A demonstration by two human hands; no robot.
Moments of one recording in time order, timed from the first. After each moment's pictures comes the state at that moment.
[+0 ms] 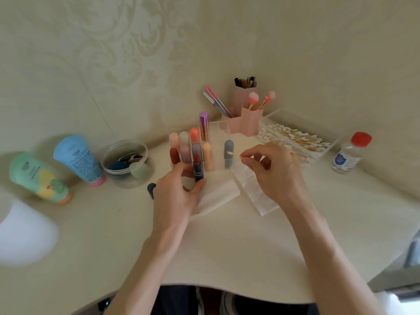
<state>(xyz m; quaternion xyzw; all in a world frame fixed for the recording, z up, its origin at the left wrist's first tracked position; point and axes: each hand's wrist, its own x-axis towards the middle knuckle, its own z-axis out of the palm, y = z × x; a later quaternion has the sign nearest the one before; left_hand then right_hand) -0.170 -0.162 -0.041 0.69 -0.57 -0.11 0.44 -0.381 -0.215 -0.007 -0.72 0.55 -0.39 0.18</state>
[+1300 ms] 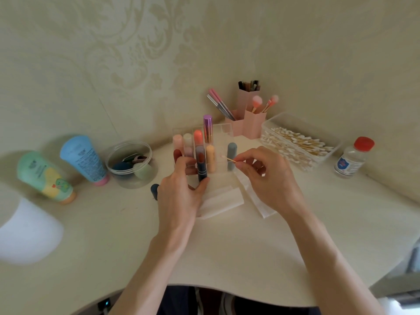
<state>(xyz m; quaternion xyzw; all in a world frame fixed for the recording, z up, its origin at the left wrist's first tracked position) -0.178 -0.162 -0.037 0.70 -0.55 -0.06 0.46 -0.370 -0.213 -0.011 -0.74 0.48 -0.40 0.23</state>
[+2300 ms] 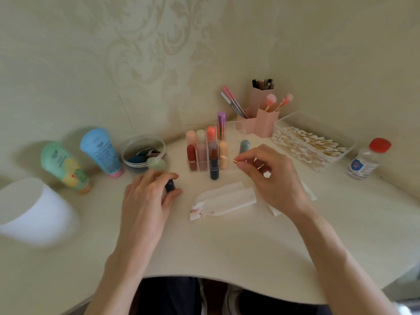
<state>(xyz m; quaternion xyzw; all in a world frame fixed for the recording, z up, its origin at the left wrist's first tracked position) -0.100 -0.113 -0.034 0.72 -0.64 0.07 0.26 -0.357 -0.205 -0.011 -0.76 0.41 -0.43 0.27</state>
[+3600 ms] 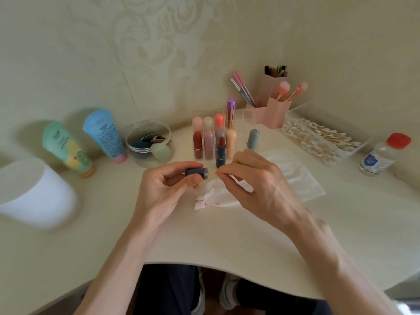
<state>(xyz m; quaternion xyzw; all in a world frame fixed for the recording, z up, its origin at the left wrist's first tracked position) -0.124 -0.114 -0.026 0.52 -0.46 -0.39 0.61 -0.332 -0.177 -0.014 -0.88 0.26 -0.38 0.07</state>
